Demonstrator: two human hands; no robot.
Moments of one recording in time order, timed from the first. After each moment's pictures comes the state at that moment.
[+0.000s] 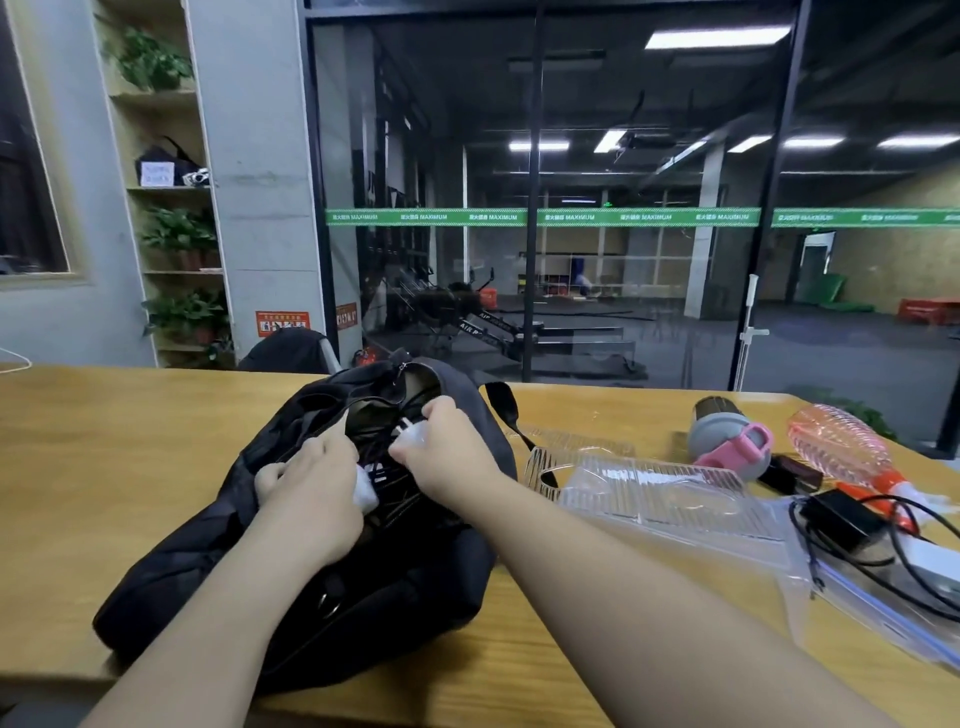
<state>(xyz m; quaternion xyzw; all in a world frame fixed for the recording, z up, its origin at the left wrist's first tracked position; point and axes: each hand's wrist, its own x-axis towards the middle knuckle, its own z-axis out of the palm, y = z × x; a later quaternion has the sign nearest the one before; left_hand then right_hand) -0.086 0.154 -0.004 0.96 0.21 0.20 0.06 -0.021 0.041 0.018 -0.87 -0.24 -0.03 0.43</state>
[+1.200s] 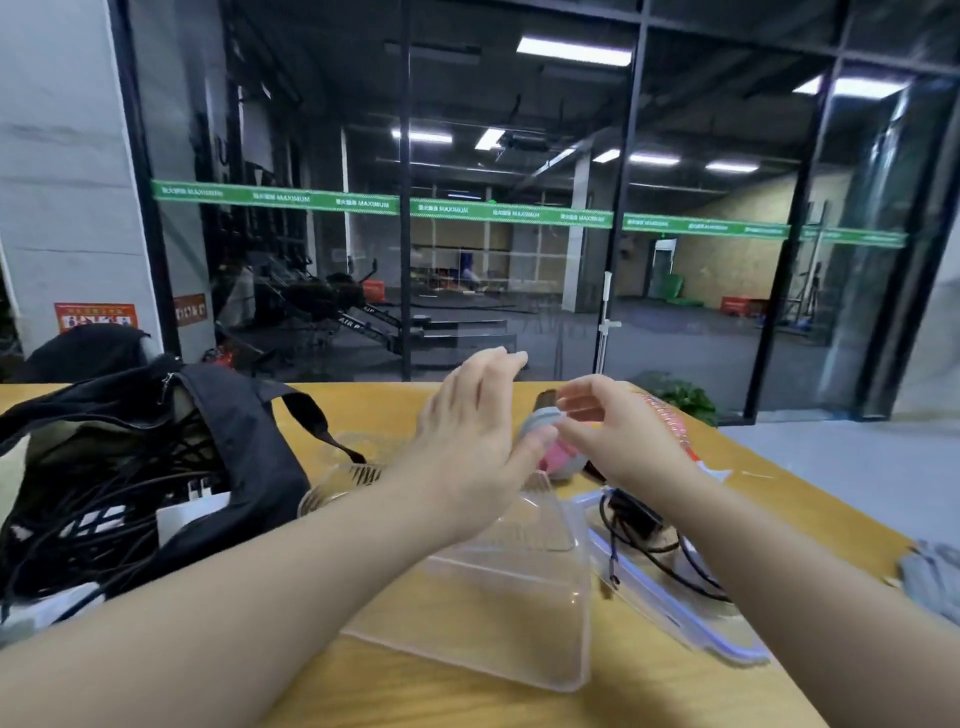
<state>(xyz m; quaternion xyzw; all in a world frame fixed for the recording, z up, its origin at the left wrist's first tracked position) 0.000 -0.088 0.025 0.90 -0.26 0.29 0.22 0.053 -0.259 0.020 -0.87 -0.15 -0.23 0.41</state>
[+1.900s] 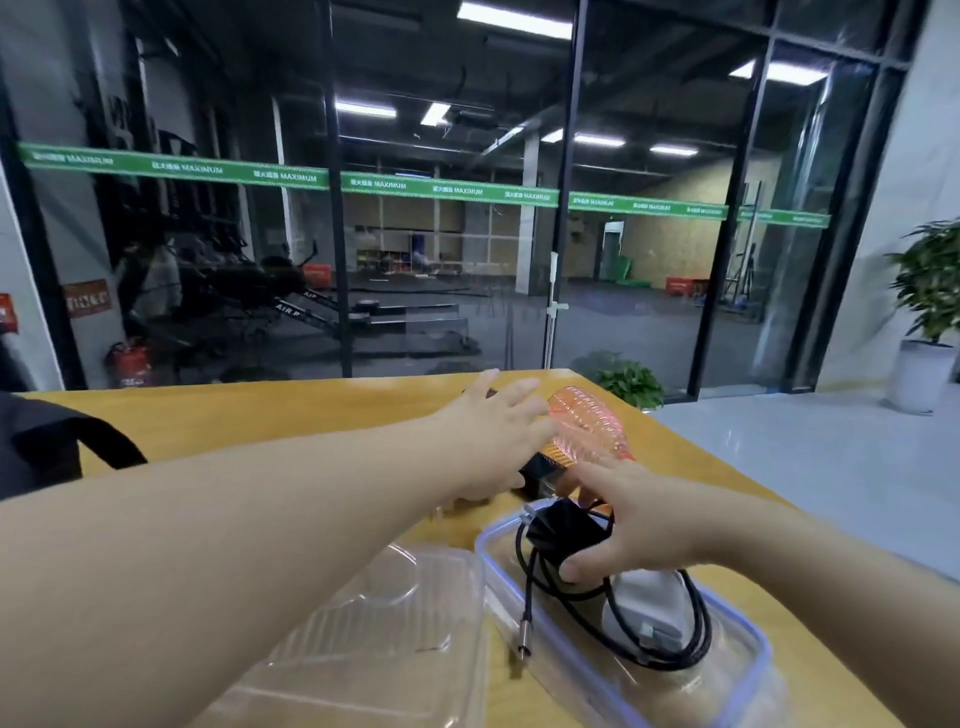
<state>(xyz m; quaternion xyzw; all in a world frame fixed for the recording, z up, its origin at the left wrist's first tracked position) 0.150 -0.199 0.013 0.87 -0.38 0.19 -0.23 0.075 -0.364 0.002 -0.99 -0.13 0.05 0.07</state>
